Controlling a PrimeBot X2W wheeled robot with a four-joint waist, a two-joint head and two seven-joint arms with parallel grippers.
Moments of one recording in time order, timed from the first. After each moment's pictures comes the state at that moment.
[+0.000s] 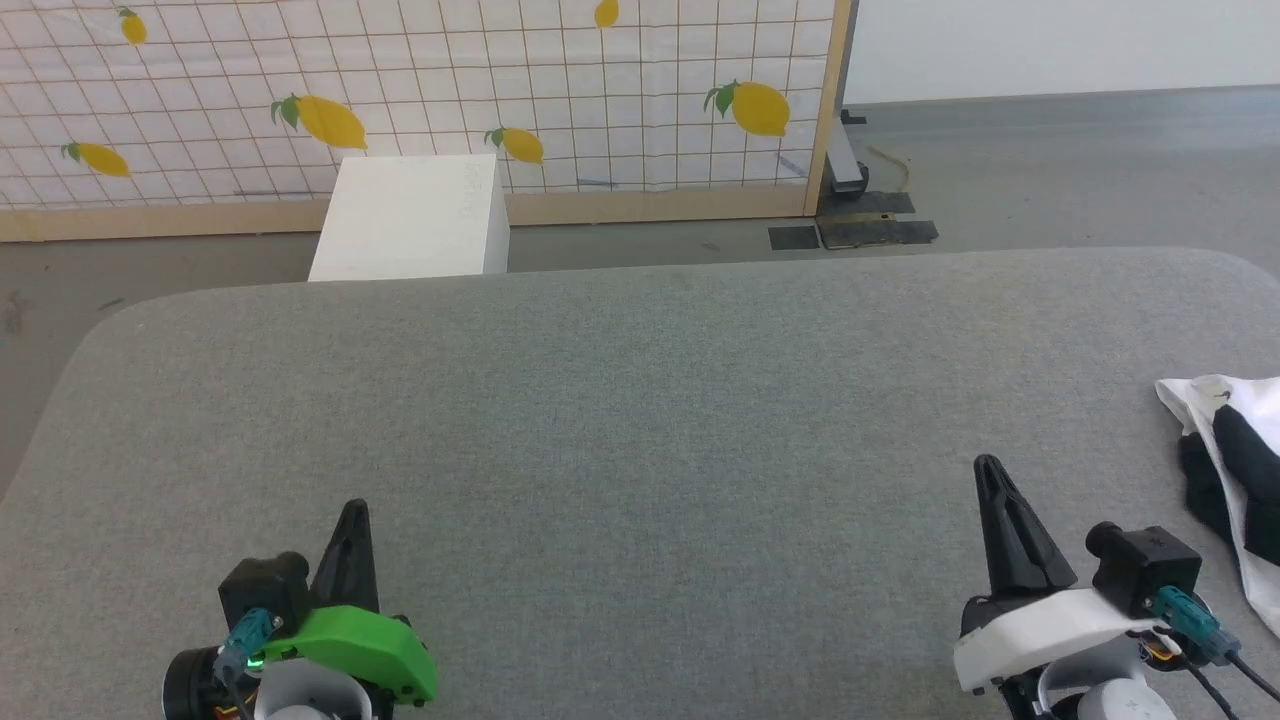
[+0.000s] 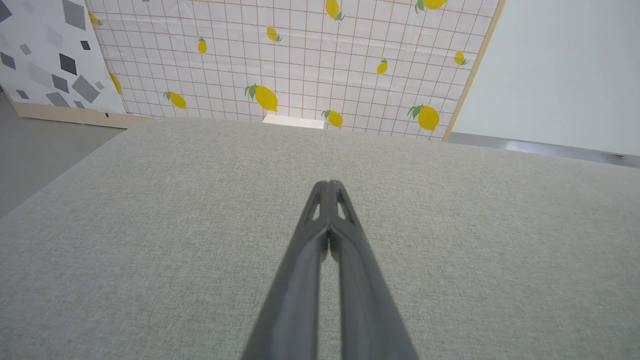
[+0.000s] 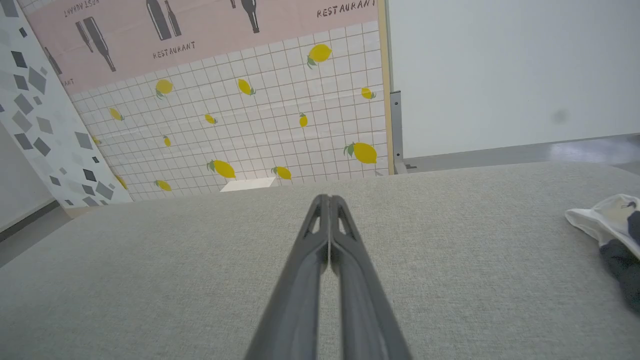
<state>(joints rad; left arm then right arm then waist) -0.06 0.16 -0.12 0.30 -0.33 0.06 -0.24 -0.05 -0.05 0.02 0.26 0.22 0.13 -0.25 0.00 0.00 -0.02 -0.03</state>
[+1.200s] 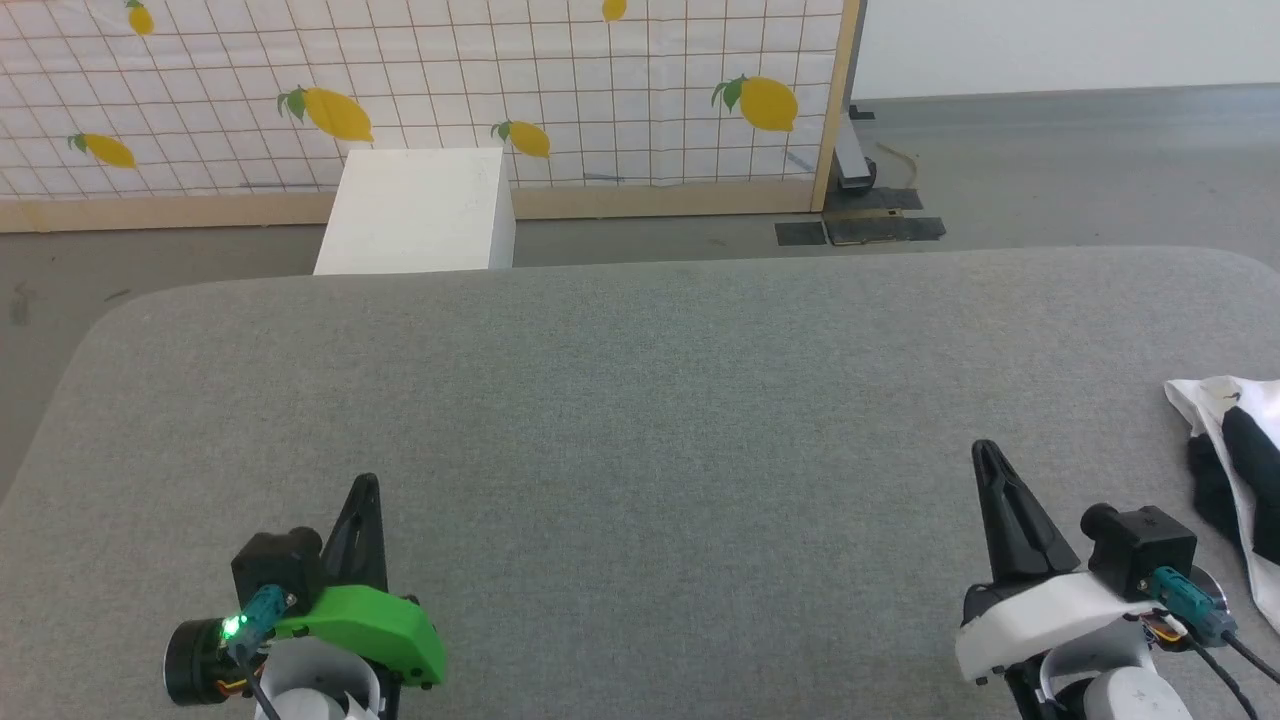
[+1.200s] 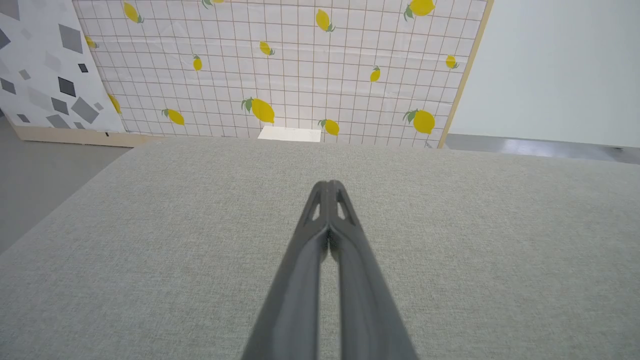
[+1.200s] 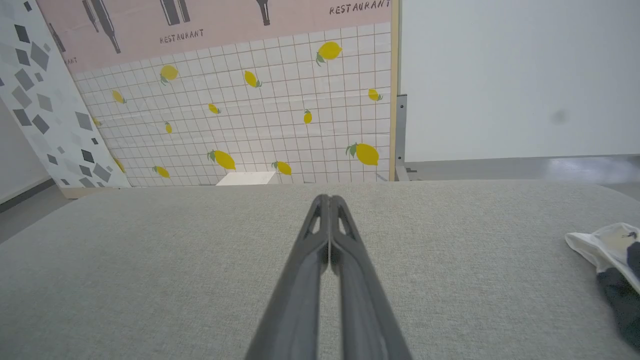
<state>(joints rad) -0.06 0.13 -0.08 0.21 -0.23 0.05 -0.17 -0.04 -0.05 0.01 0.18 0.16 0.13 -0.18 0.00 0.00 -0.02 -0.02</state>
